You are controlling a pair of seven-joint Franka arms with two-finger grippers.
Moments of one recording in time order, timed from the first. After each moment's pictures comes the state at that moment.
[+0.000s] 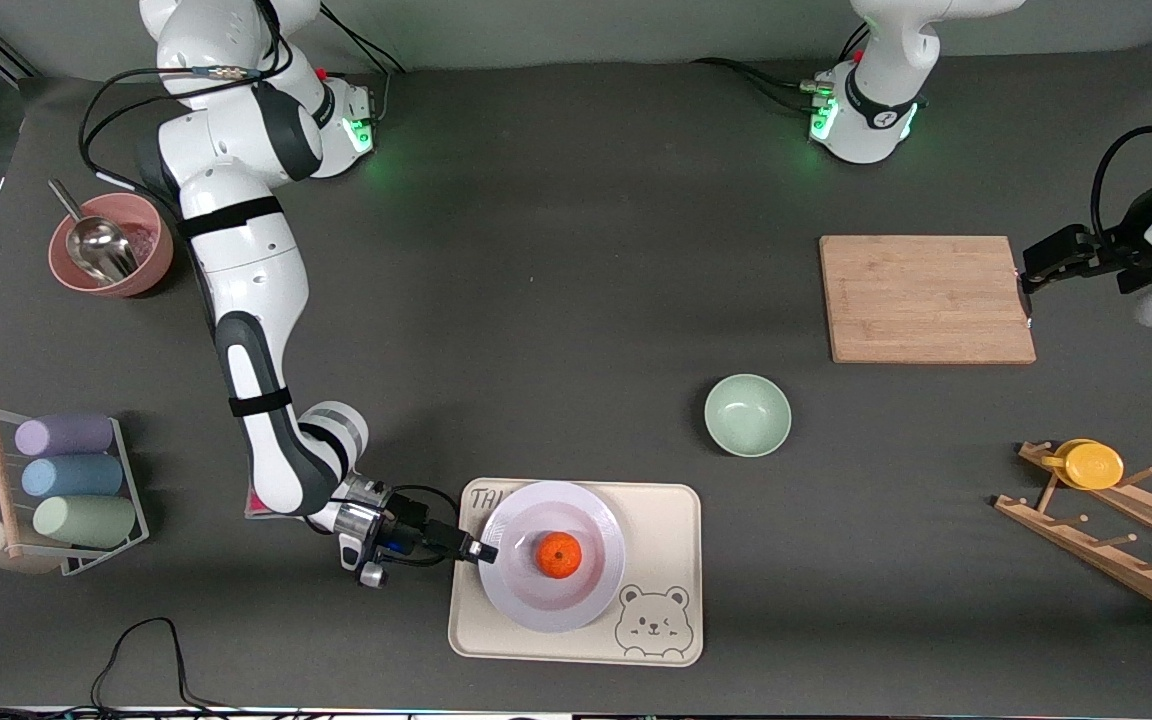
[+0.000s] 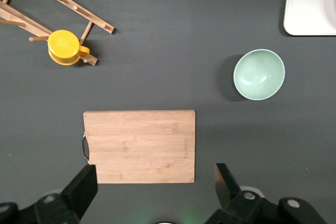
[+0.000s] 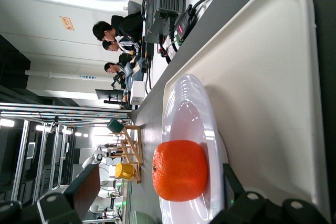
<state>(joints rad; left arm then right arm) 0.01 0.06 -0.07 -1.48 0.00 1.48 -0.04 0.27 1.17 -0.04 -1.13 1.83 2.18 -0.83</state>
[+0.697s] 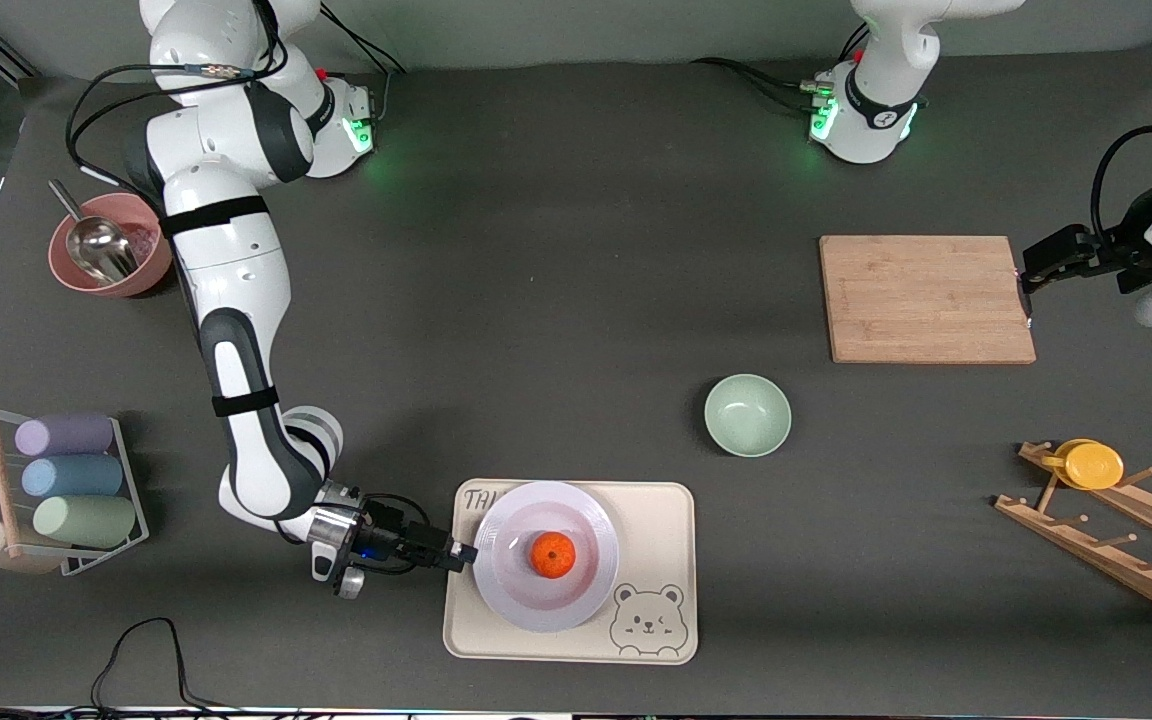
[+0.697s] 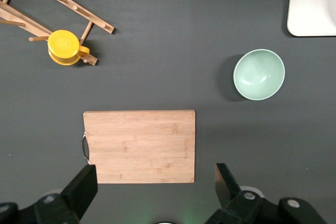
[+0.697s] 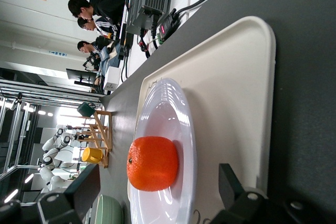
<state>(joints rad) 0.01 0.06 -0.07 -1.48 0.00 1.48 -0.04 0.24 1.15 -0.07 -1.12 1.65 2.18 -0.83</state>
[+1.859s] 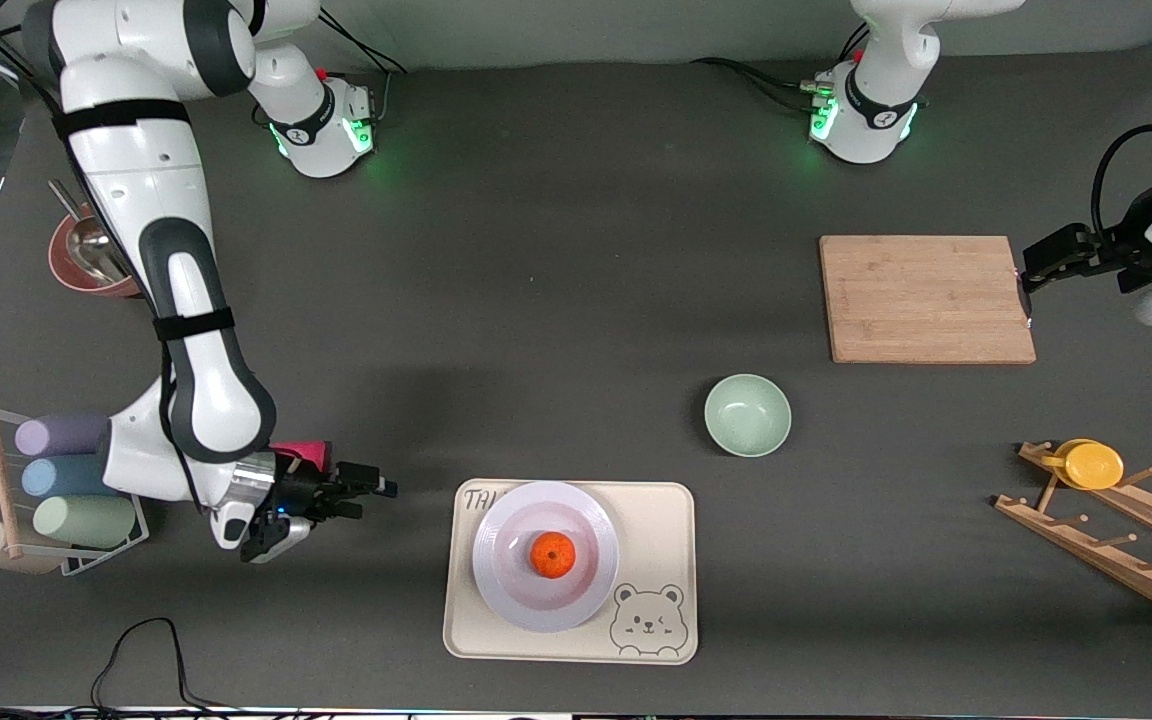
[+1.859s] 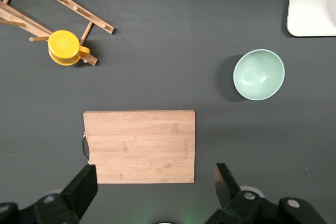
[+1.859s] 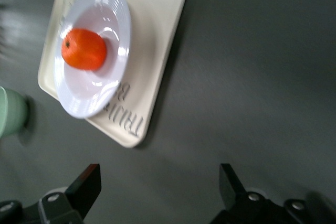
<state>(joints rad) 0.01 0.06 -0.07 -1.48 0.00 1.48 -0.04 0.25 0.70 -0.18 -1.57 0.91 2.18 -0.70</state>
